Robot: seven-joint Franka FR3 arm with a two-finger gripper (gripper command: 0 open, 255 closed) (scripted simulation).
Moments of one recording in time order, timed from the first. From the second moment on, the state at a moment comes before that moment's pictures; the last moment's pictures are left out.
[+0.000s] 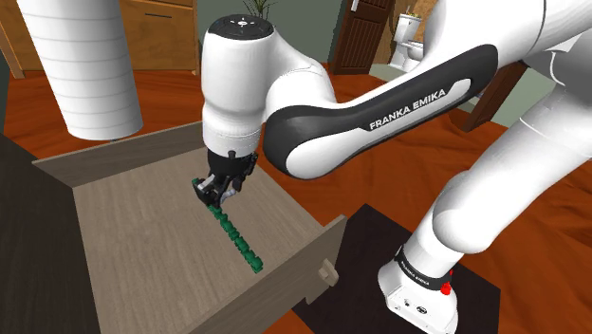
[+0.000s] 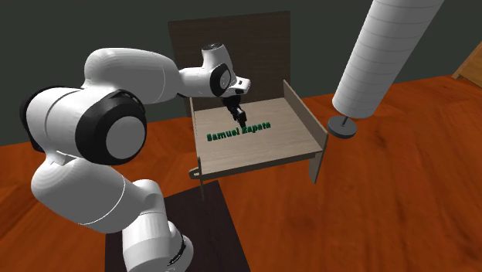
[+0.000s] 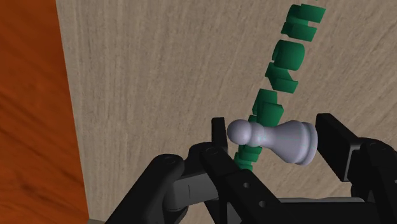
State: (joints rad) arm 0.01 -0.15 0.77 -2.26 -0.17 2.22 0.72
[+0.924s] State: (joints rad) arm 0.02 -0.23 0.73 -2.15 -0.10 2.06 0.64
